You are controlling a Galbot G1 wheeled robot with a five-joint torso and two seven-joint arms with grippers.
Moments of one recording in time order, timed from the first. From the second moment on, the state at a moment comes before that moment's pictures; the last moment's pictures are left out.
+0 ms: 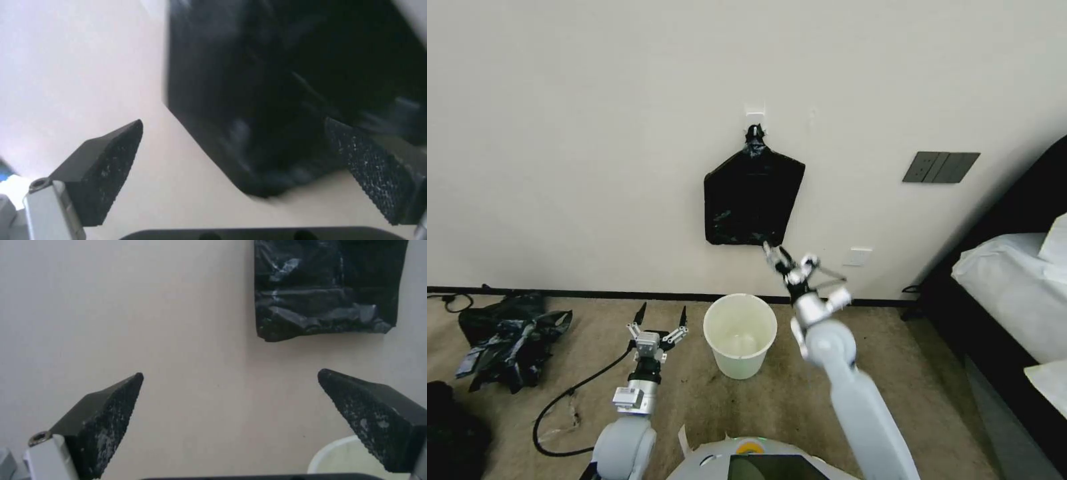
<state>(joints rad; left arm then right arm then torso) 1.72 -1.37 -0.52 -2.14 -0.02 -0.26 -0.10 -1.00 1.39 0.26 2.01 1.09 -0.11 0.05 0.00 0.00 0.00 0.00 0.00</state>
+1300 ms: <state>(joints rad) 1.71 -1.40 -0.52 -2.12 -0.02 -0.29 -0.10 -0.39 1.55 0.26 1.50 1.26 -0.13 0.02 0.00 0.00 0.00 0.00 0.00</state>
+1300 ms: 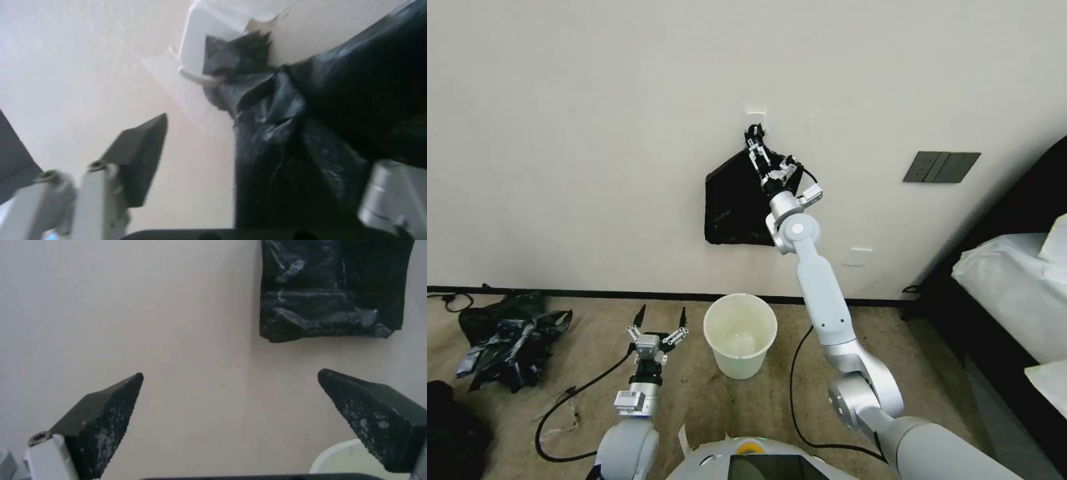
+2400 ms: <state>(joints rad) 1.70 -1.39 -0.50 -2.11 -0.01 -0.29 -0.10 -0.56 1.50 0.23 1.67 1.20 -0.14 0.03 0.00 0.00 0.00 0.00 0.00</state>
